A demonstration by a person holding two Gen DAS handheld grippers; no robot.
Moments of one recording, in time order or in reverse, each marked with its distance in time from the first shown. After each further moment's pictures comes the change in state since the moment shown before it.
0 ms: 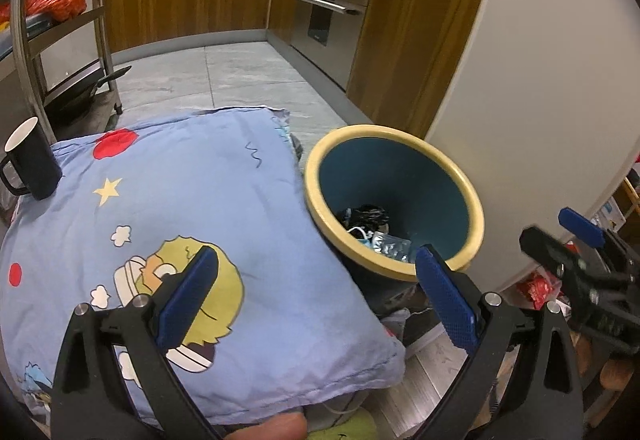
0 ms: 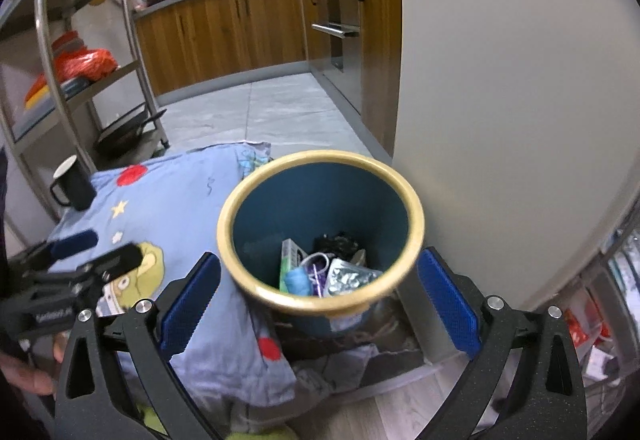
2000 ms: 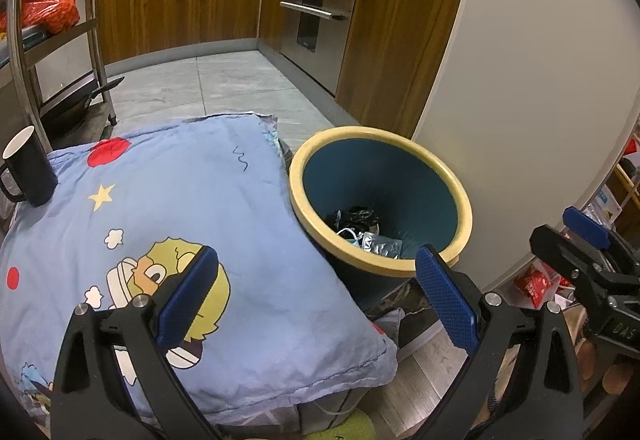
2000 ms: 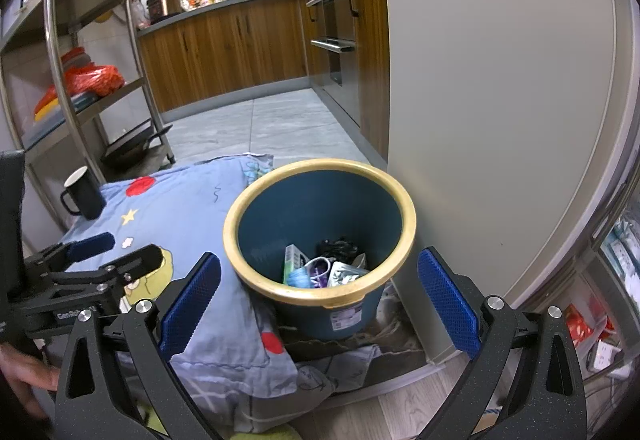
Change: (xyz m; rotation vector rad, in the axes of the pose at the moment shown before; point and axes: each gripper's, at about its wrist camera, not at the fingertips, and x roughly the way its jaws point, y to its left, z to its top) left arm -0.003 -0.013 -0.008 0.031 -0.030 -0.008; right arm -0.024 0.001 -0.014 0.028 -0.063 0.008
